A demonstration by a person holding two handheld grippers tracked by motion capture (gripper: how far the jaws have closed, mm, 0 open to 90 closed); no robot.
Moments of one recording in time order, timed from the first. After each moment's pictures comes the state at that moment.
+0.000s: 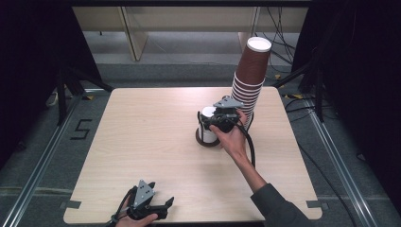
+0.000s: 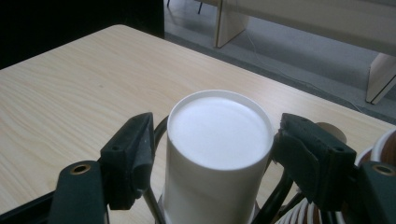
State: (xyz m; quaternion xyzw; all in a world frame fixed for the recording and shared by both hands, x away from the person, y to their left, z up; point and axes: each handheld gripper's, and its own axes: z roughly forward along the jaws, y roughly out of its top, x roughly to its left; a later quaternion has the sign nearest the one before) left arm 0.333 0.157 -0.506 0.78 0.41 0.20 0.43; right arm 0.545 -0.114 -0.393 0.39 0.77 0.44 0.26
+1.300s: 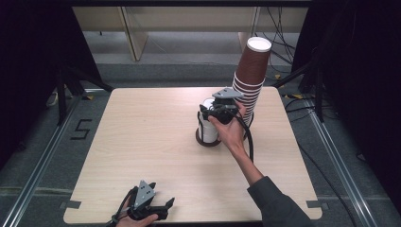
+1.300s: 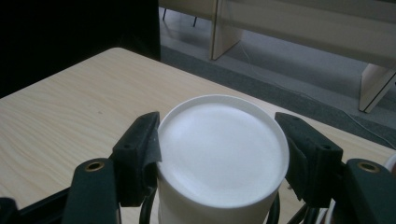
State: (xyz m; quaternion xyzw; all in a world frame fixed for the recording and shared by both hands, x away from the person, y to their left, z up) left arm 0.332 0.155 -0.507 0.78 0.41 0.19 0.43; right arm 0.551 -0.107 -0.364 0.41 0.75 0.46 0.26
